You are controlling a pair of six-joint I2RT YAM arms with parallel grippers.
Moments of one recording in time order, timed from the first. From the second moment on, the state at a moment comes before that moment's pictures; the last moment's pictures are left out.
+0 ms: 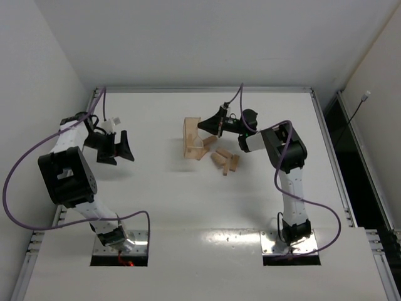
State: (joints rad) left arm 0.36 1.70 1.27 -1.06 0.55 0.33; right arm 0.31 2.31 1.20 1.26 -1.00 1.82
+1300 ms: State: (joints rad) left arm 0.36 1.68 1.22 -1.06 0.49 0.34; right arm 0.40 2.37 1.34 1.25 -0.84 1.82
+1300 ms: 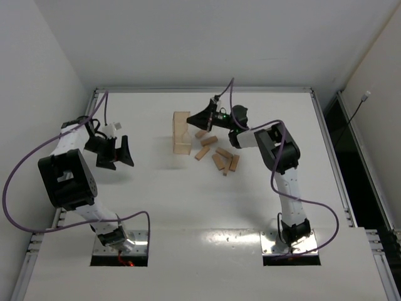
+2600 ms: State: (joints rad) left arm -0.07 1.63 1.32 -0.51 0.17 0.05; right arm 0.08 2.14 1.93 -0.67 0.43 0.00
